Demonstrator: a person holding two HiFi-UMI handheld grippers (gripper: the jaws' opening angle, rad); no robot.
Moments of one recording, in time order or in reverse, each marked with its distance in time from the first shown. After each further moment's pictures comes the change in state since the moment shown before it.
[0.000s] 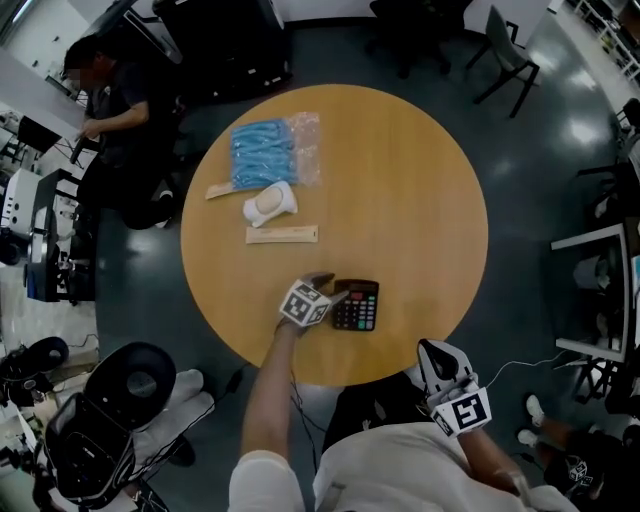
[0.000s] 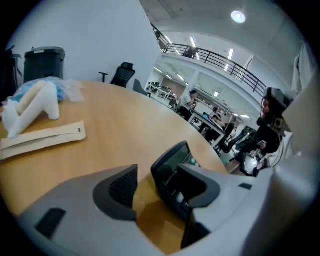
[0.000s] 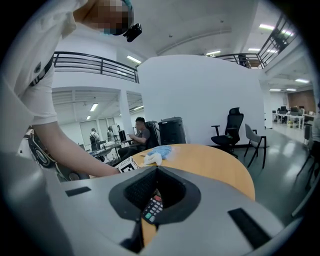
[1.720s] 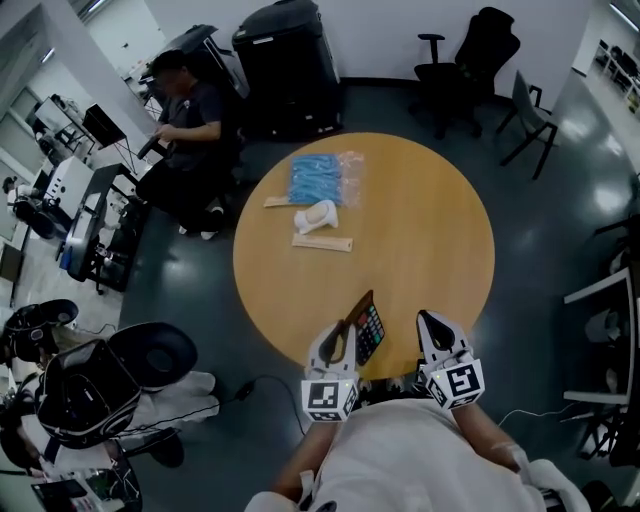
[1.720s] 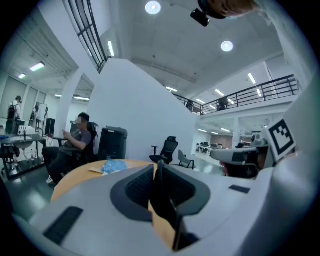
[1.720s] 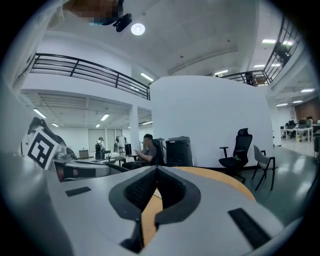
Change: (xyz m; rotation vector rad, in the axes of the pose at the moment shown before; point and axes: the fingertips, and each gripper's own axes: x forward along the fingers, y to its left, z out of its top) left arm -0.262 -0.212 0.082 -0.103 -0.783 0.717; right arm -0.022 0.030 0.073 -0.094 -0.216 0.060
